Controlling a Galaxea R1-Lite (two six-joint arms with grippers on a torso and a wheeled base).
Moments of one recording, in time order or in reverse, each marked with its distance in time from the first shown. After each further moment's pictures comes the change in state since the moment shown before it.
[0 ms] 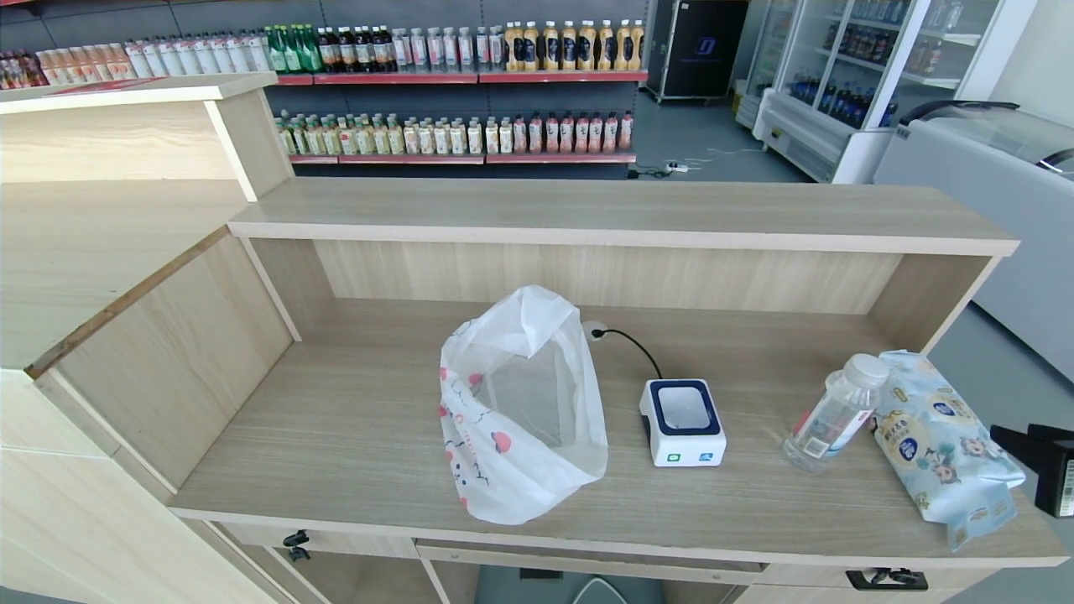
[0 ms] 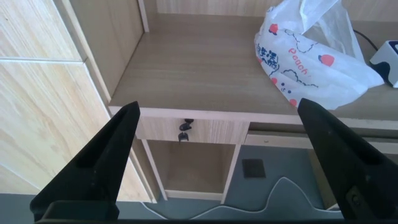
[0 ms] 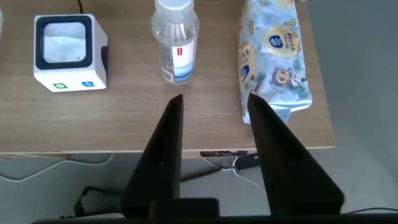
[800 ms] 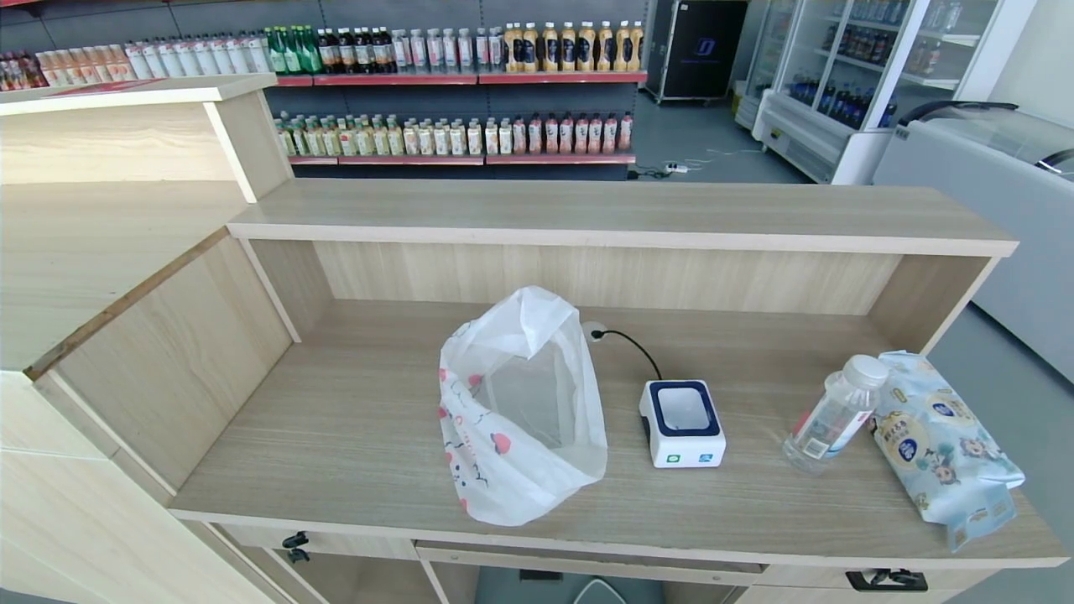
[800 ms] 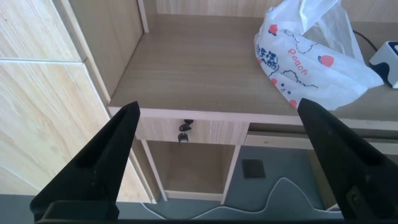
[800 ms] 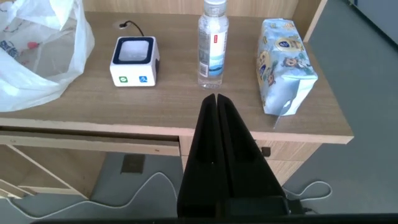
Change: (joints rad) left arm 0.000 0.000 0.000 0.000 0.000 0.000; right arm 0.167 -1.071 0.319 0.371 -0.041 0.077
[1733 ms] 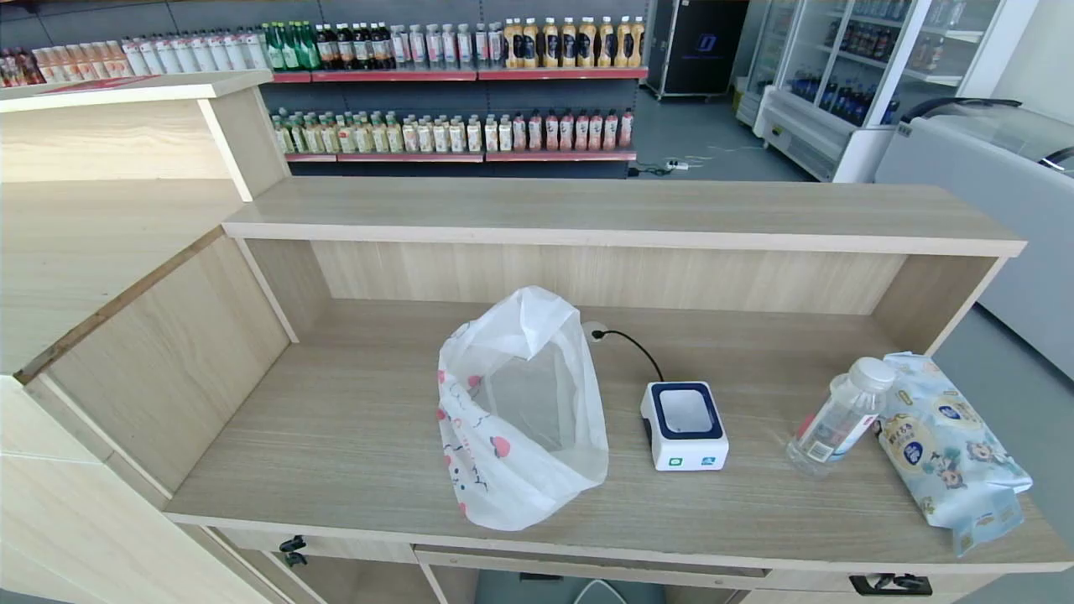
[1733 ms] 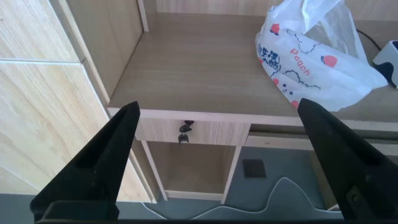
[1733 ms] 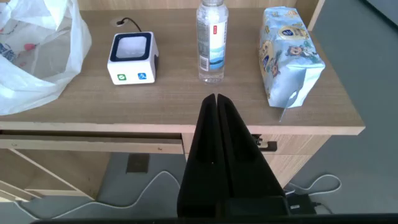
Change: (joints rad) left arm 0.001 0.000 0.000 0.001 0.000 0.001; right arm 0.006 -0.049 0.048 0.005 -0.019 0.045
